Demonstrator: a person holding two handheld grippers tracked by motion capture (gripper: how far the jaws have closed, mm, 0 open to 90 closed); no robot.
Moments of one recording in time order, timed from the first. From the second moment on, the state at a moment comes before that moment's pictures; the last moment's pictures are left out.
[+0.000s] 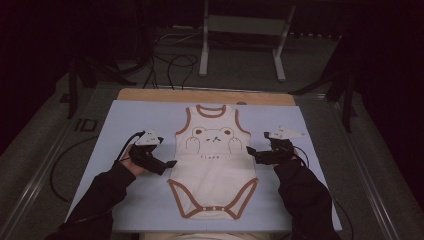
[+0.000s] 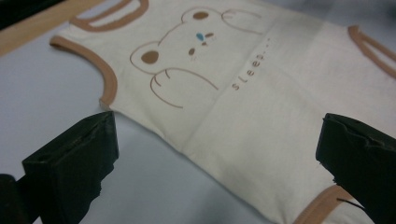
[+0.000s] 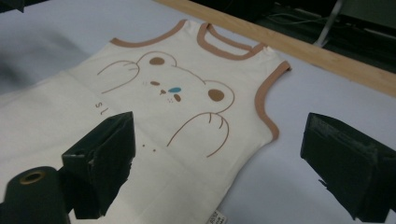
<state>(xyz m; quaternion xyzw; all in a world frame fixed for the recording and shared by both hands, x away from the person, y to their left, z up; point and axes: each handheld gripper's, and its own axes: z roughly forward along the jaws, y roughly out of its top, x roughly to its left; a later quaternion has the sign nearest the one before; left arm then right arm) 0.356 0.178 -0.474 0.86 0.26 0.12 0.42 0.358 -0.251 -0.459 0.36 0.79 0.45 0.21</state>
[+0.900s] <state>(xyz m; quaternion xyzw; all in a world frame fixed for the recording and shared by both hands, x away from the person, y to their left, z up) 0.382 0.147 -0.504 0.88 0.26 0.10 0.37 0.375 -0.244 -0.502 0.40 0.81 0.40 0.15</state>
